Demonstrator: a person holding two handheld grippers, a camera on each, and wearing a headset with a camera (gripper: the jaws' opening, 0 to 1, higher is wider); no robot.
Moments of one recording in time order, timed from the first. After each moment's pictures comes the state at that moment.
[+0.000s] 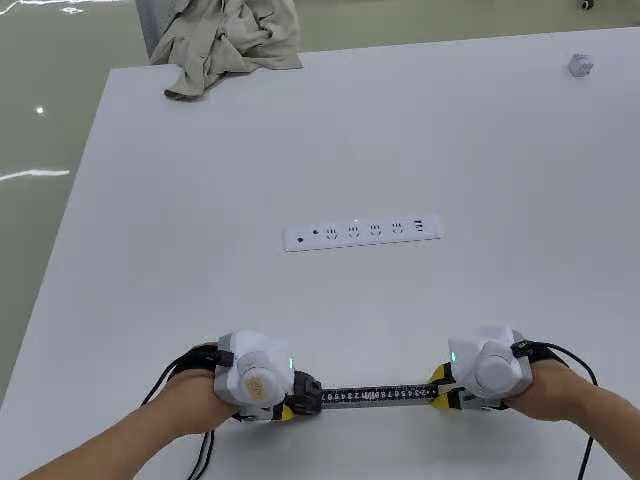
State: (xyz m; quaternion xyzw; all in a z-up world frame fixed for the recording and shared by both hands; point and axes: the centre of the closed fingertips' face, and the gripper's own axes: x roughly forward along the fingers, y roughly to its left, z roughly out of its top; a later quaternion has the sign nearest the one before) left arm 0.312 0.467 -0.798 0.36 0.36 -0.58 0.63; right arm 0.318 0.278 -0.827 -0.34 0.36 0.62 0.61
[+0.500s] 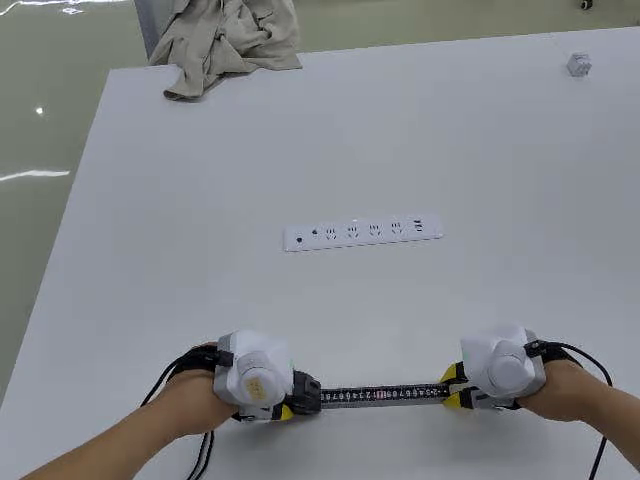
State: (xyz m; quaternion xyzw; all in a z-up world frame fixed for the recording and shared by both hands) left arm 0.312 0.467 -0.798 0.37 0.36 -0.58 0.63; right arm 0.319 0.257 -0.827 -0.34 0.37 0.61 0.61
